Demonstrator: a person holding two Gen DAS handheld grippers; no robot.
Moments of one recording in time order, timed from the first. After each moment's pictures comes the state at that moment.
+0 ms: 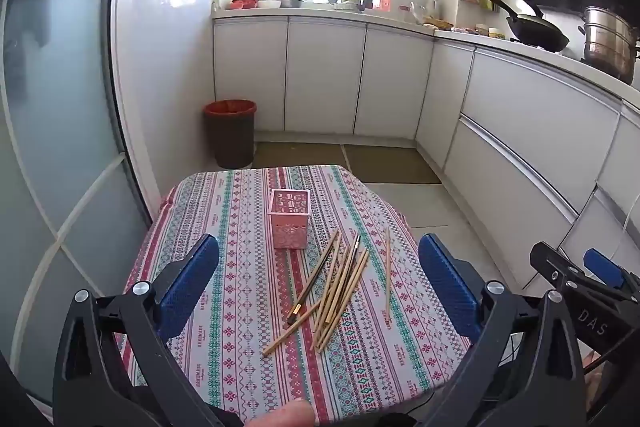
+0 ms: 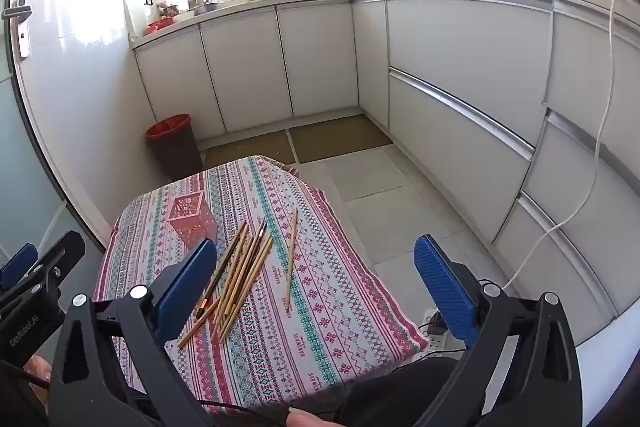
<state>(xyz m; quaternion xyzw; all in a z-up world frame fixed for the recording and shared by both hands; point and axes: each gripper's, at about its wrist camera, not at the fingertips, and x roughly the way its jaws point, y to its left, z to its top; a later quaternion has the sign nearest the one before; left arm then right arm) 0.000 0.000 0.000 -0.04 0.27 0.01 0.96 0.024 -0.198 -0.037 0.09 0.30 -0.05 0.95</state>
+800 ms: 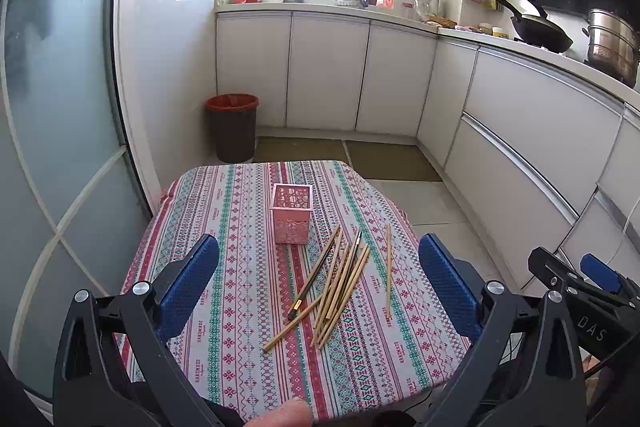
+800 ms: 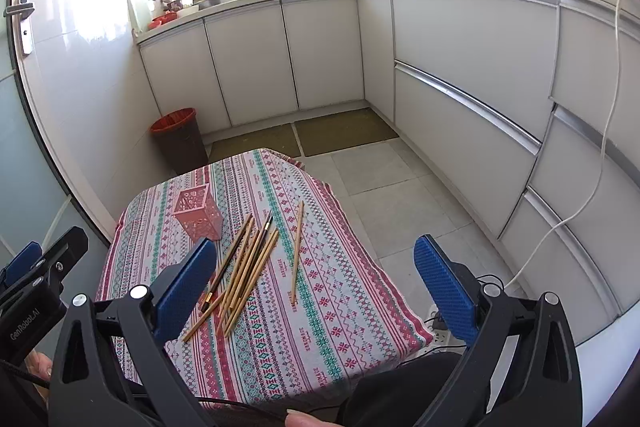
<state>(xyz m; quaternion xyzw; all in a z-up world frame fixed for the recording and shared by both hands) 0.000 0.003 -0.002 -0.04 0.27 0.01 0.96 0.024 -0.194 -0.037 0.09 0.31 -0.04 0.94</state>
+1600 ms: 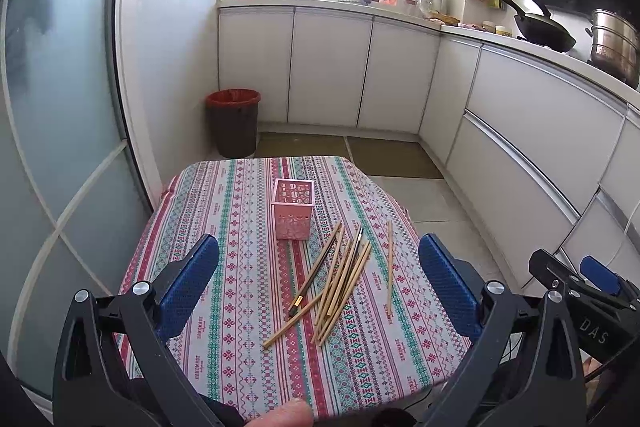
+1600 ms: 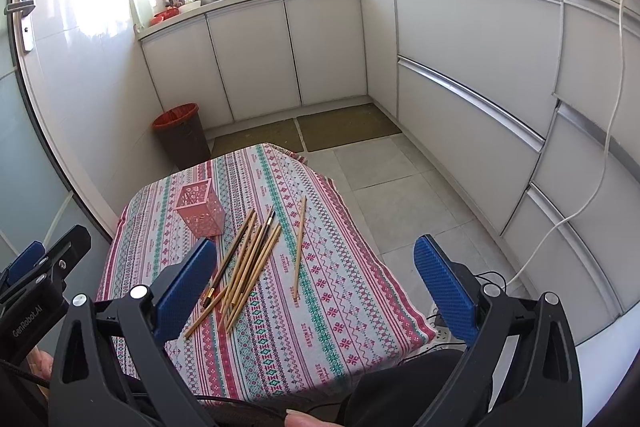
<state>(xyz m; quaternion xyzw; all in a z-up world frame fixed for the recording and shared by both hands) 0.004 0.005 -0.006 -0.04 0.28 0.01 0.96 0.025 -0.192 -0.041 0.09 0.32 -0.04 0.94</state>
